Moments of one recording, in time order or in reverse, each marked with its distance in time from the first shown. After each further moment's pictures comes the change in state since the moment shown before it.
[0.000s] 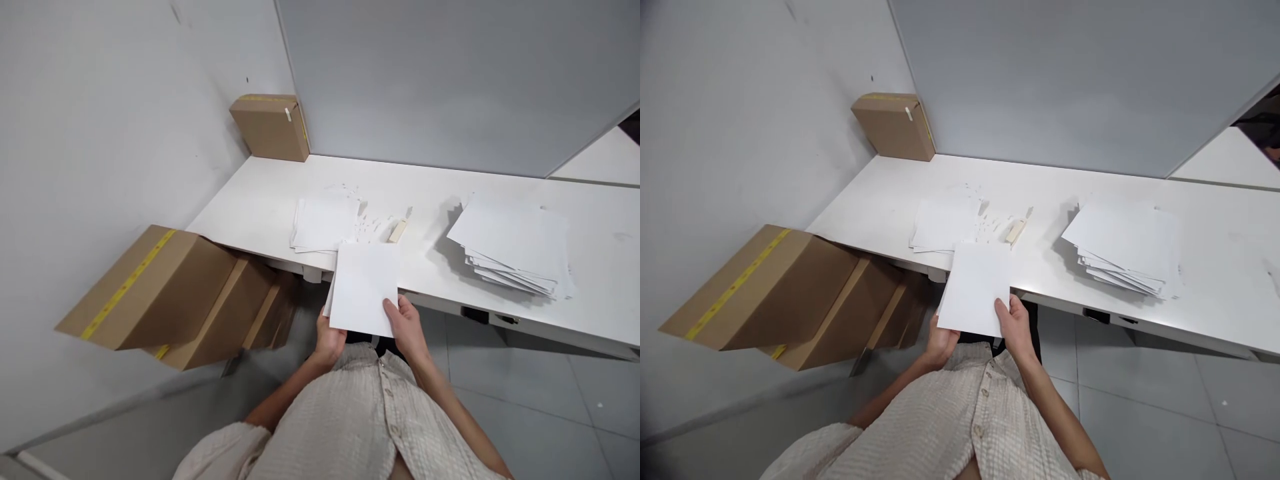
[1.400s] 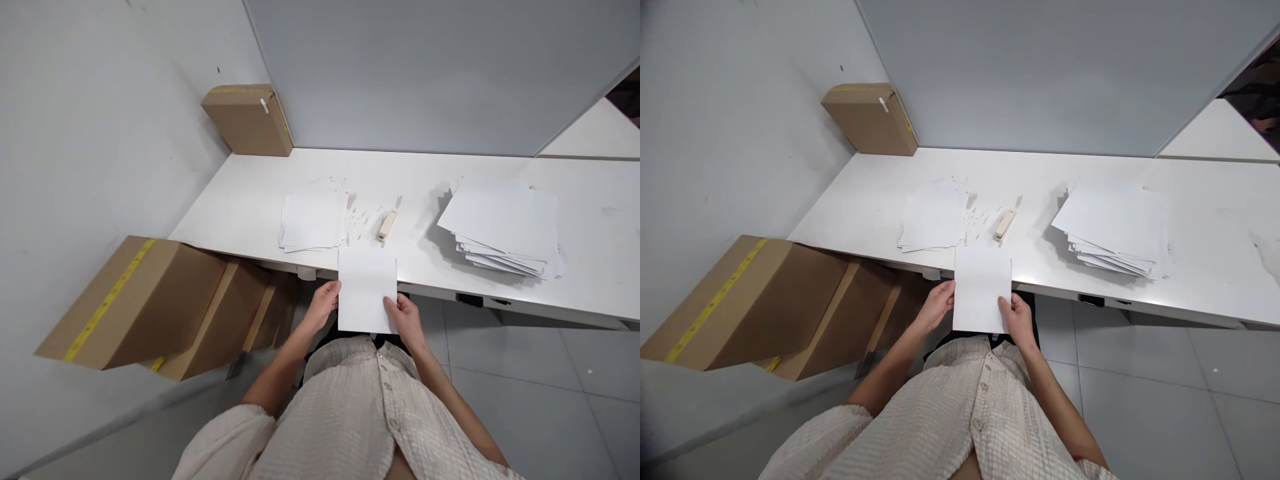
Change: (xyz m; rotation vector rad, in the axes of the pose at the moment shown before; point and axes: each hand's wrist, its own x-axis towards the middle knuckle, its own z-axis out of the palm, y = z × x) left_hand 0.052 0.029 0.007 0.541 -0.312 -0.226; right_hand 0.022 0.046 -0.037 -0.154 0.074 -0.056
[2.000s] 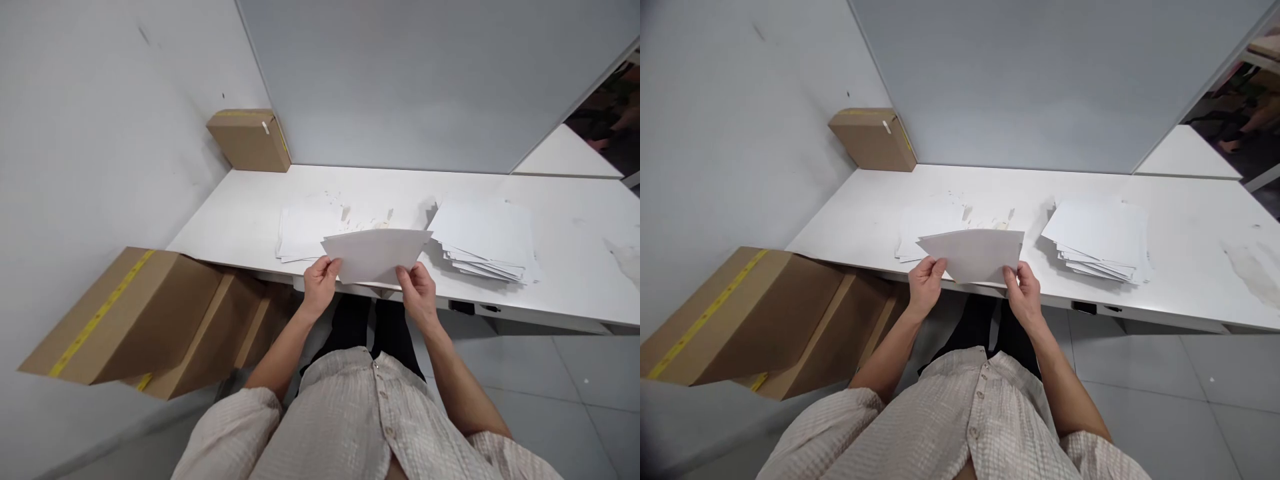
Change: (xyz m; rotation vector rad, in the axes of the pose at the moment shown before) left_hand -0.012 0.084 0.051 0.367 0.146 0.814; right_hand 0.014 -0.102 -0.005 -0.097 0.093 -0.602
